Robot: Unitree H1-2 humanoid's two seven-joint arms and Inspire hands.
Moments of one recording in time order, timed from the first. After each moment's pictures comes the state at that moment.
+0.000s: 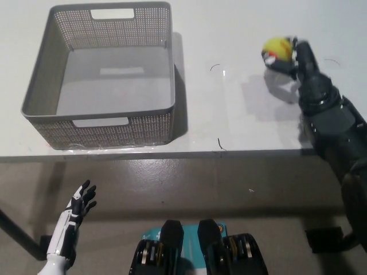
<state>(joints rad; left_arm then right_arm) -0.07 0.17 0.05 0.34 -0.04 -0.40 -0.09 -1.20 -0.16 -0.04 1.37 -0.23 -0.09 -0.20</state>
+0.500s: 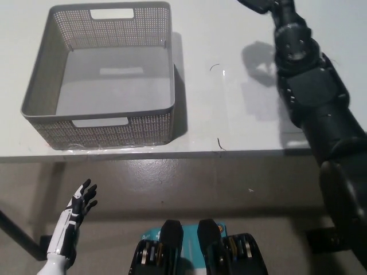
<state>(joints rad) -0.07 0.17 0.05 0.35 -0.05 -0.41 -0.10 -1.29 -0.05 -0.03 1.13 -0.20 -0.14 -0.21</state>
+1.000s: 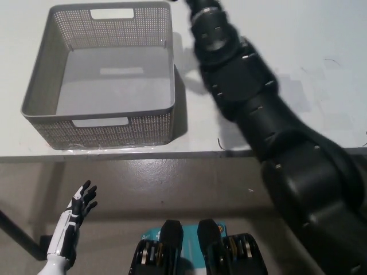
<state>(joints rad) -0.07 0.17 0.05 0.35 -0.05 -0.41 -0.10 -1.41 0.13 0.06 1.19 -0.21 -0.13 -0.21</state>
